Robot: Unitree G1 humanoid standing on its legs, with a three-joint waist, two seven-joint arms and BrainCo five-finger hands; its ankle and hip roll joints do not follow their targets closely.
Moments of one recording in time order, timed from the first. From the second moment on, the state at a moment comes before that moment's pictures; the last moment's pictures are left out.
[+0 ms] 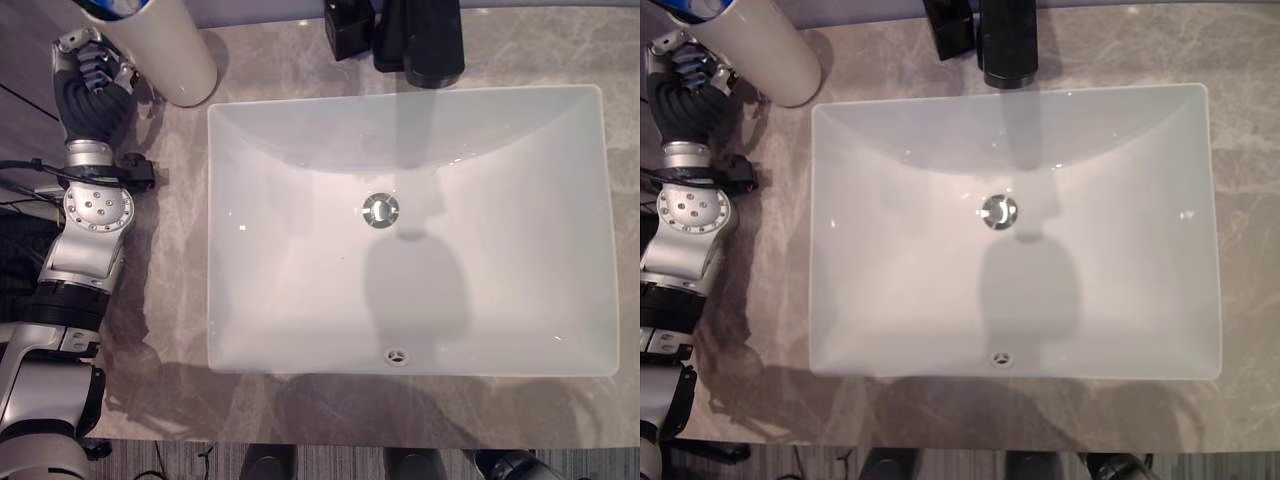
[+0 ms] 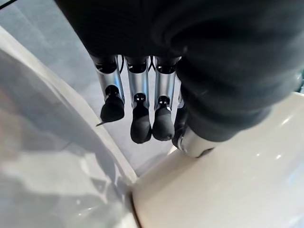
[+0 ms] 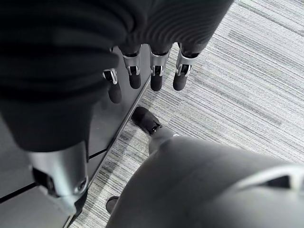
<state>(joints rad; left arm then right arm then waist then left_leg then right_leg) -0.80 0.82 -0.18 0.39 -0.25 -0.28 0.46 -0.25 -0.30 0.48 1.07 0.07 -0.08 -0.17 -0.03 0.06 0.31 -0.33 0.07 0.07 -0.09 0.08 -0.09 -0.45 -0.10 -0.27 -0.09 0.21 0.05</state>
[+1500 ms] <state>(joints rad) -0.47 0.50 -0.03 0.22 0.02 -0.20 0.70 -0.18 -0.25 0.47 1.07 0.08 -0.11 -0.21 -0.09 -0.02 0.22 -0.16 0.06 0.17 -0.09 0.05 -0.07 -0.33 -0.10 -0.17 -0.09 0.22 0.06</state>
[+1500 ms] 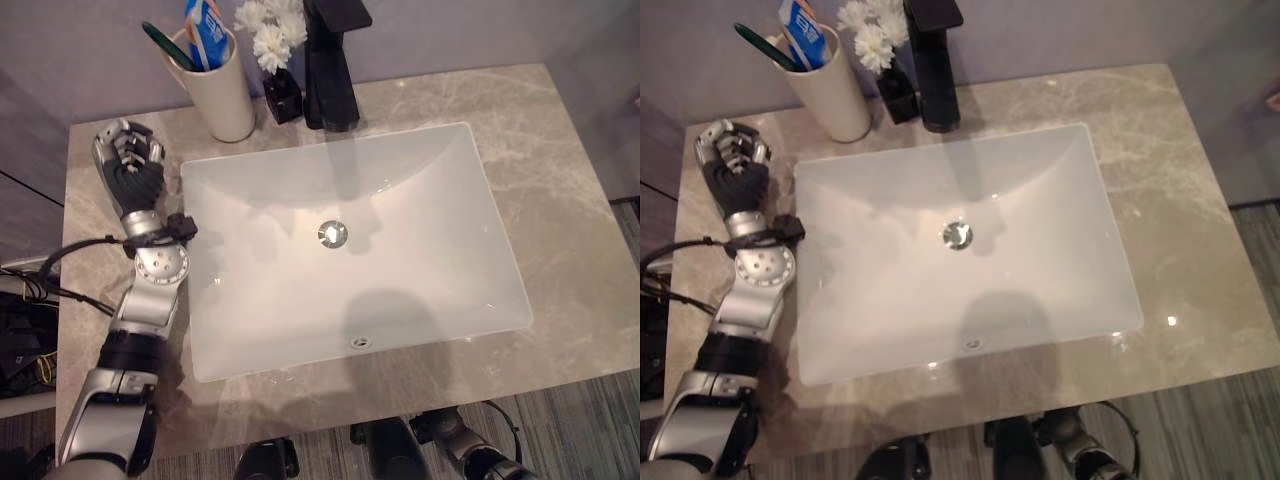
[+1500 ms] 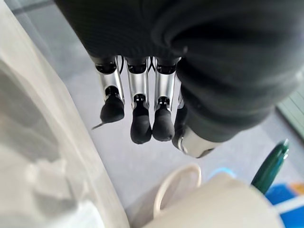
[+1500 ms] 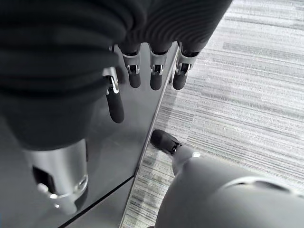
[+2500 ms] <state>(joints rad) -0.07 0.55 -0.26 -0.16 0.27 -0.37 0.44 0.18 -0.37 0.12 0.61 0.00 -0.20 -0.28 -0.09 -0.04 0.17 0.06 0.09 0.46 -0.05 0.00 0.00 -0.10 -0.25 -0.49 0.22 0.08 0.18</state>
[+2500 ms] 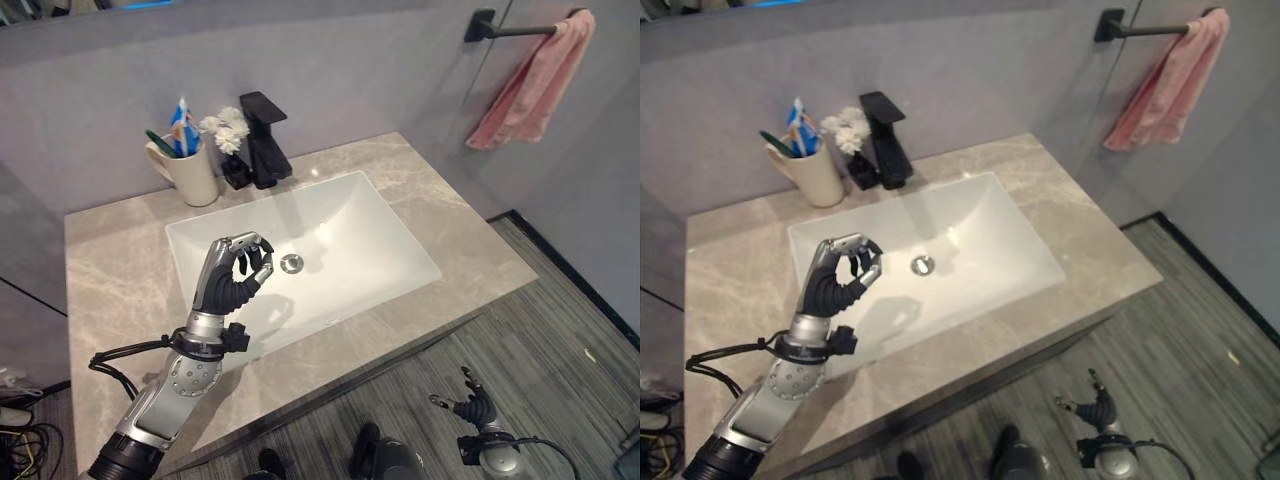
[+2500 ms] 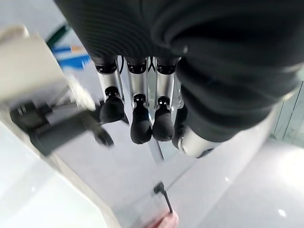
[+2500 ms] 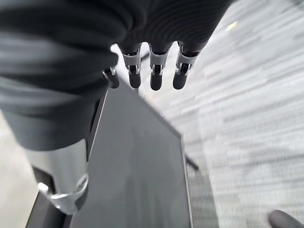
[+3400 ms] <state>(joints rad) -0.11 0.43 -0.29 0.05 0.25 -0.33 0.48 0.07 -0.40 0.14 0.45 -0.09 -0.24 -0.41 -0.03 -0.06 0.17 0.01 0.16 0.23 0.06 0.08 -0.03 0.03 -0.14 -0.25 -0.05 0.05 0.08</state>
